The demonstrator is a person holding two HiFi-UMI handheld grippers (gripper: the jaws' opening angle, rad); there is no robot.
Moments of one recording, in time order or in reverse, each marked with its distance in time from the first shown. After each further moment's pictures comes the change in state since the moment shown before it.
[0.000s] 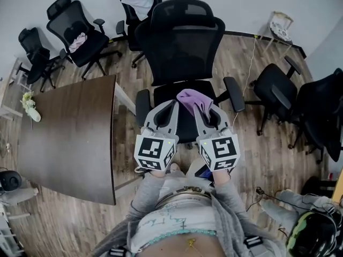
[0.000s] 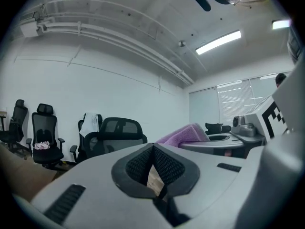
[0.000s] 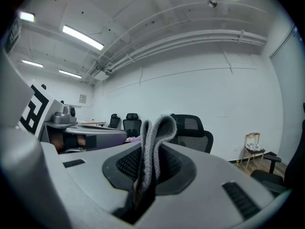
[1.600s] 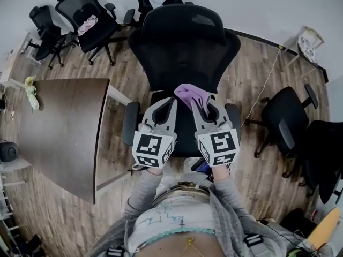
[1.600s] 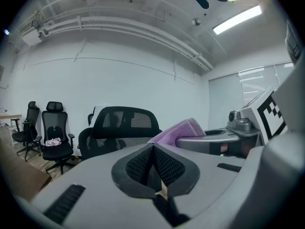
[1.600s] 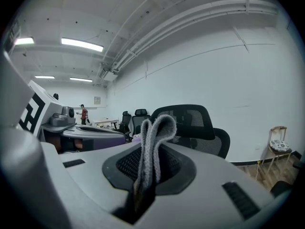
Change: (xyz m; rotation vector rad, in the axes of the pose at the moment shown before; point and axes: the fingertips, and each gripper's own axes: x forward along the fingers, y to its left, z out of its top) left arm 0.206 0.051 -0.010 -0.019 0.105 0.200; right arm 0.165 -0.157 -0.004 0.028 0.070 0.233
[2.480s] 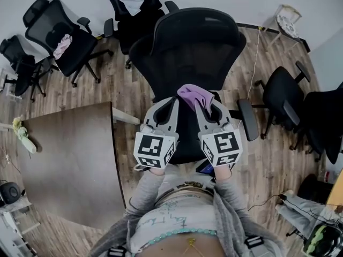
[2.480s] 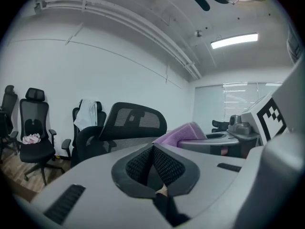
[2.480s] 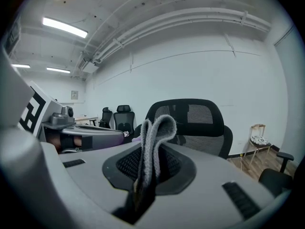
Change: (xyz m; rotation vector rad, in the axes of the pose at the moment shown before) left arm 0.019 0.123 -0.006 -0.037 0.008 -0.247; right arm 0.099 0.047 -0.004 0.044 0.040 -0.258
